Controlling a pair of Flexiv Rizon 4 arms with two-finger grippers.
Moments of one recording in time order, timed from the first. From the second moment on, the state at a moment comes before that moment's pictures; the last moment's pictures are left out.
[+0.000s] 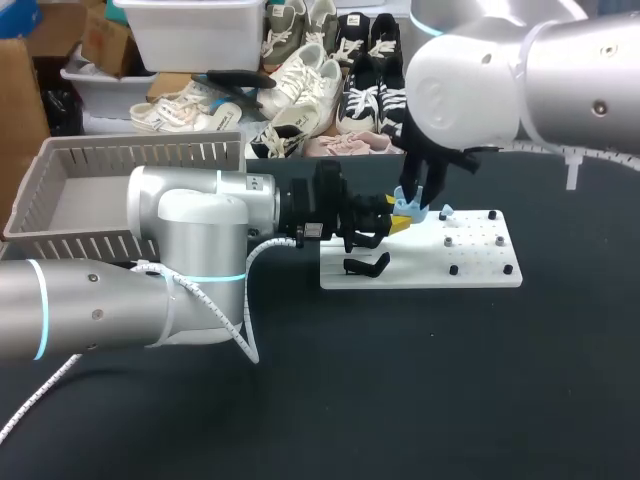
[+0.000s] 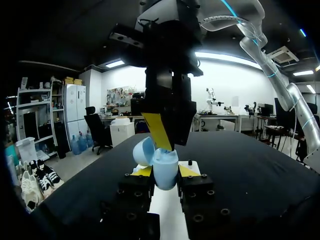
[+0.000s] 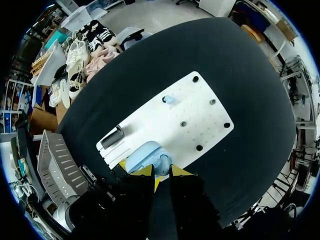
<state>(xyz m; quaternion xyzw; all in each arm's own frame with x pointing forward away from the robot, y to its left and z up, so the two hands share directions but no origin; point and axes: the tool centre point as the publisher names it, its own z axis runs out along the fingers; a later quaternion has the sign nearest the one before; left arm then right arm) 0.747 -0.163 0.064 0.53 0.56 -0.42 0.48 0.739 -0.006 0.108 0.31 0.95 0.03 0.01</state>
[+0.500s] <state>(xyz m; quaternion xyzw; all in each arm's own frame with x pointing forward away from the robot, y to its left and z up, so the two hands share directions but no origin) 0.747 -0.163 0.064 0.53 0.56 -0.42 0.48 0.739 -0.004 0.108 0.31 0.95 0.03 0.01</state>
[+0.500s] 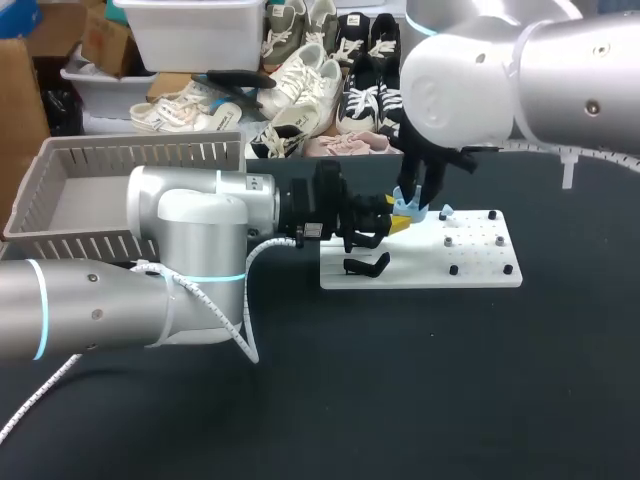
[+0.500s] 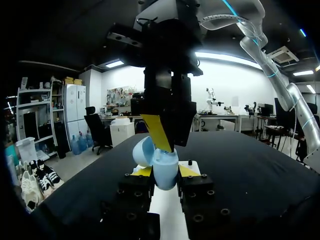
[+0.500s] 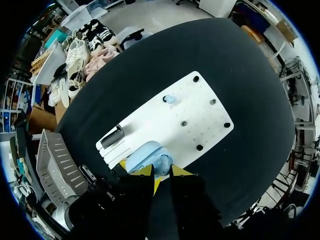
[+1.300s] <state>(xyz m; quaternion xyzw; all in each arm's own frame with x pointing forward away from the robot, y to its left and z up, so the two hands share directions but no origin) 0.747 -0.163 0.064 0.53 0.56 -0.42 0.48 0.732 -0.011 0.129 0.29 0.95 0.04 0.03</state>
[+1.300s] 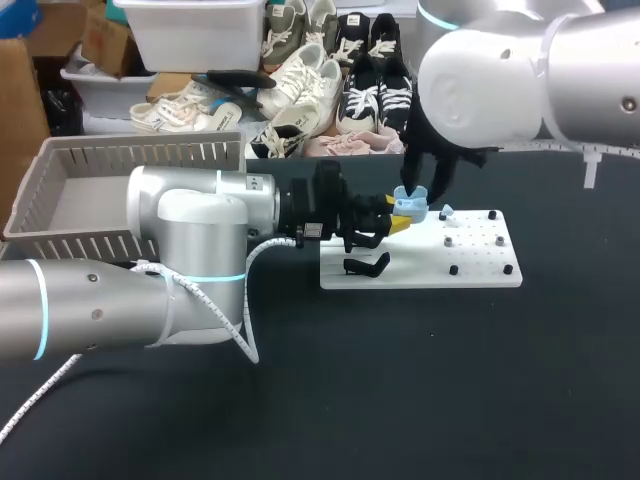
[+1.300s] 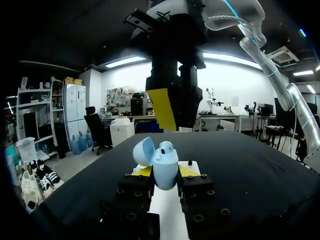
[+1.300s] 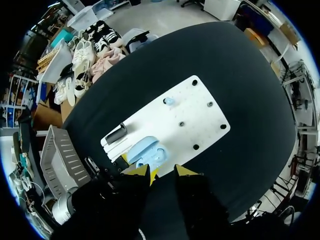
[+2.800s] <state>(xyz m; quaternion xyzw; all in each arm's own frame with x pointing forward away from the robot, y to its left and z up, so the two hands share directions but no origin) 0.747 -0.163 0.064 0.53 0.56 -0.42 0.48 0.787 -0.104 0.068 0.10 0.97 0.18 0.11</state>
